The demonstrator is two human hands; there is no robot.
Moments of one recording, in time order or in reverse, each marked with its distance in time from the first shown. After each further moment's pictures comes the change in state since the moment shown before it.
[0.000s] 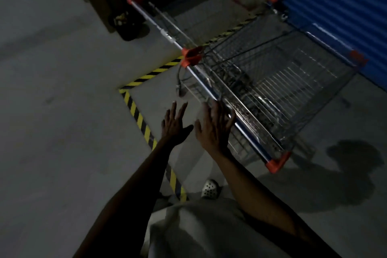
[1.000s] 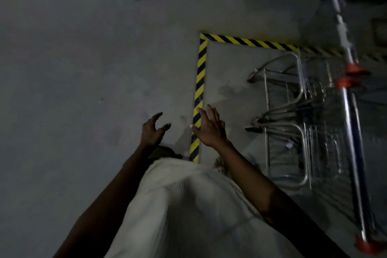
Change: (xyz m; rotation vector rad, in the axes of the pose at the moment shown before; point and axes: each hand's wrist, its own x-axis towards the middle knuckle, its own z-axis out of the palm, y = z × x) left_hand -0.259 -0.294 -0.033 -0.803 0.387 -0.824; right_hand -0.087 -0.262 0.106 0.142 -1.092 -0.445
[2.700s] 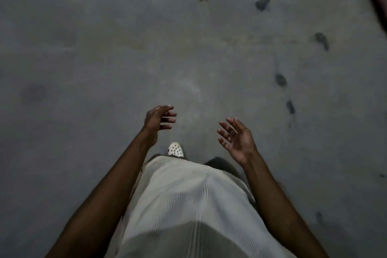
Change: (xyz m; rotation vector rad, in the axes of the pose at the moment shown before) left_hand 0.381 -0.264 -1.051 -1.410 1.072 -0.403; right_hand 0.606 -1.203 0.204 0.623 -0.921 0.108
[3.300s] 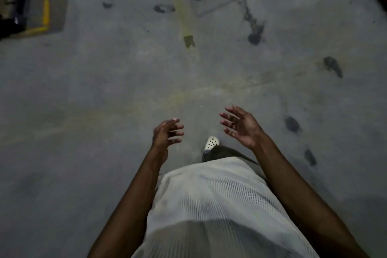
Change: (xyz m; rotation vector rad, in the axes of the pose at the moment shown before) left_hand 0.376 0.312 0.203 0.000 0.017 -0.016; right_hand 0.360 -0.434 0.157 -0.055 -0.109 0.012
